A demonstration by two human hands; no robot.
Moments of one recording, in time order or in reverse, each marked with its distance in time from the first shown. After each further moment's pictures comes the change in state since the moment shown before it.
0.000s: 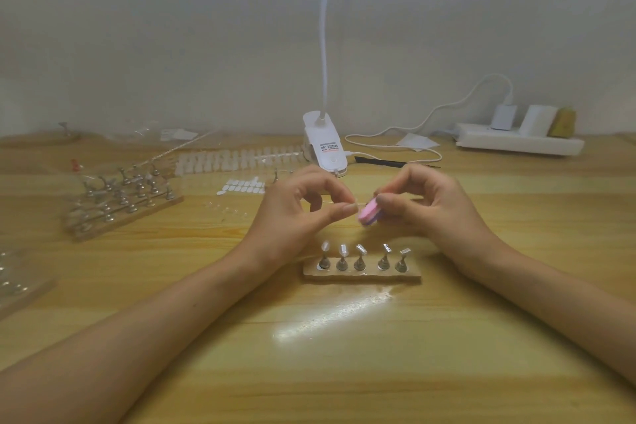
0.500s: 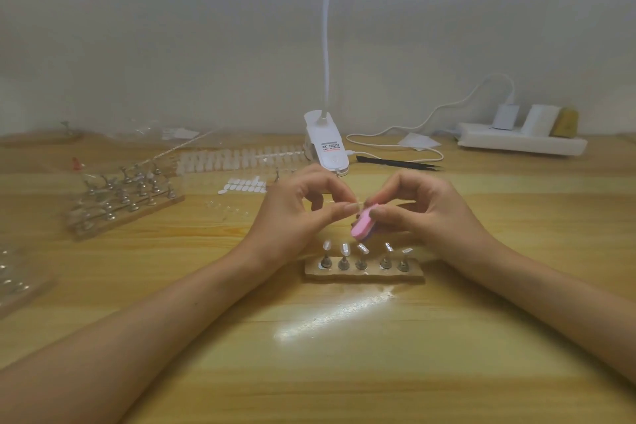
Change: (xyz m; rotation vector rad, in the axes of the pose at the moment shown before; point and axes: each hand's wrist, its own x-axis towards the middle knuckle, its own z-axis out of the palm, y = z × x) left_hand 0.000 -0.001 0.000 0.012 0.002 0.012; right_hand -0.001 0.000 0.001 -0.016 -0.049 0.003
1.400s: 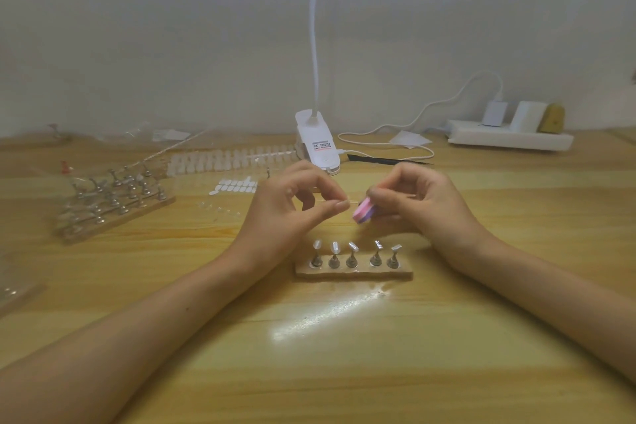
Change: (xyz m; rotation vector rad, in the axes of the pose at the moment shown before) left_hand -0.001 0.001 0.000 0.024 0.026 0.054; right_hand 0.003 0.002 -0.002 0.081 0.039 0.061
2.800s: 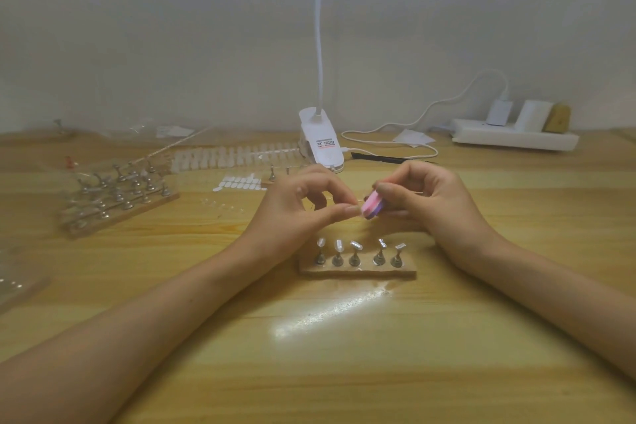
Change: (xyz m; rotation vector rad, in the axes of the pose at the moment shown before) left_hand 0.001 0.001 0.001 -0.066 -0.080 -0.054; right_hand -0.002 -0.002 0.001 0.005 0.028 -0.003
